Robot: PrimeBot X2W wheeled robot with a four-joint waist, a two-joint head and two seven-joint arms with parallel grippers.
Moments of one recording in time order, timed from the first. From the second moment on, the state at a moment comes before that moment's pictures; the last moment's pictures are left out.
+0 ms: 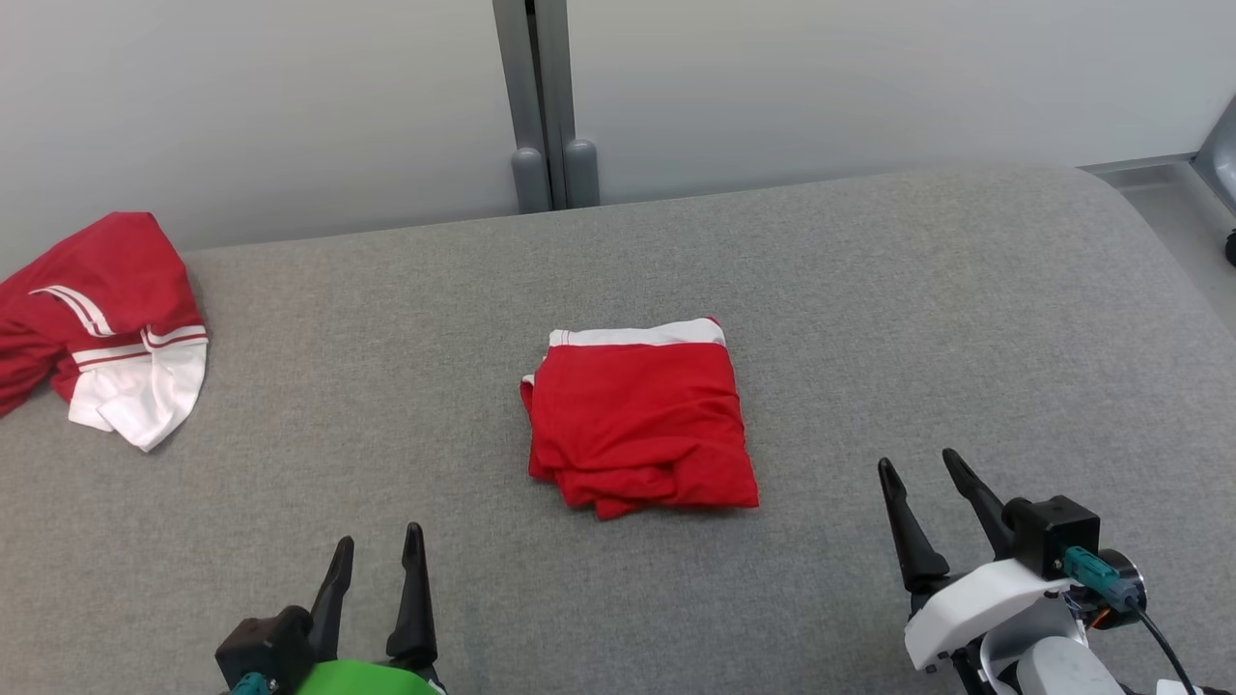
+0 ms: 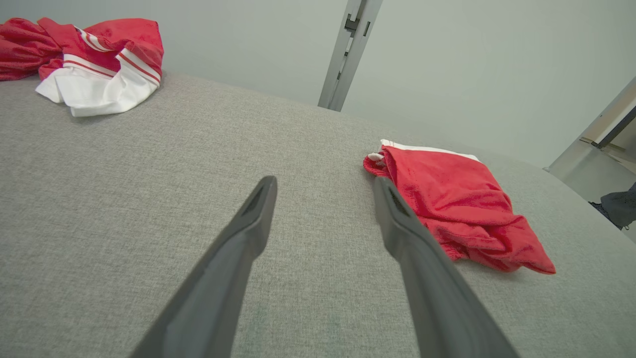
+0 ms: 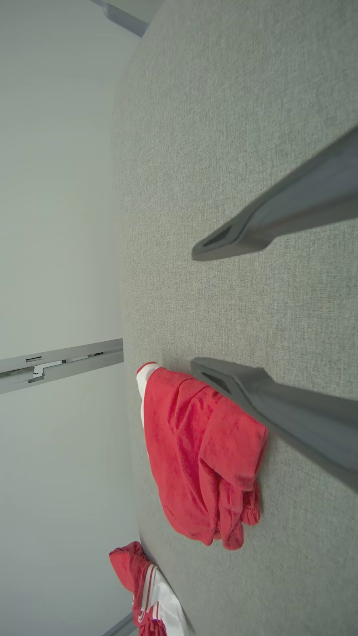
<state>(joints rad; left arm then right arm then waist) 0.04 0.05 -0.17 0.28 -0.43 -0.07 -0.26 -0.14 -0.05 0.06 0.39 0.19 0.13 -0.26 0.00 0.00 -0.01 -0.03</state>
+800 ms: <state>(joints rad) 0.05 0.05 -0.17 0.26 -0.43 -0.06 -0.26 -0.14 -0.05 0.06 0.42 0.17 0.13 -0.26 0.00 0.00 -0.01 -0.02</state>
